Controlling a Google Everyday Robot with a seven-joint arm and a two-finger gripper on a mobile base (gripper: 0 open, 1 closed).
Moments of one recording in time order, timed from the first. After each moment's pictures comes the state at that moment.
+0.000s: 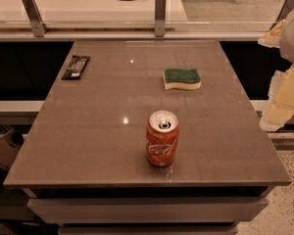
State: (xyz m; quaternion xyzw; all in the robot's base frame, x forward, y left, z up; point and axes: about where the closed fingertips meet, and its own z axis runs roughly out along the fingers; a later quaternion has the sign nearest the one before) arm 0.438 -0.213 0.989 -0.60 0.78 -0.05 0.18
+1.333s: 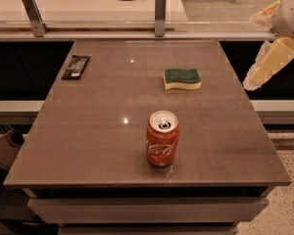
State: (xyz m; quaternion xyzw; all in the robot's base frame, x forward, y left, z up) arm 0.538 -0.224 0.989 -0.58 0.75 0.03 0.30
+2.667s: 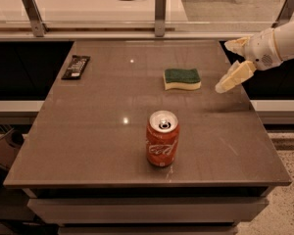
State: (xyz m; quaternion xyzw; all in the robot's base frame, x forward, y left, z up) arm 0.646 -0.223 0.887 -0.53 0.73 0.17 0.40
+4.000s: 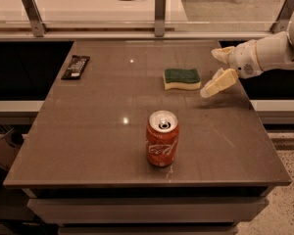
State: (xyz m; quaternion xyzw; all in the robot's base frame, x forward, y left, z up) arm 0.659 -0.190 0.857 -0.52 0.72 0.20 0.41
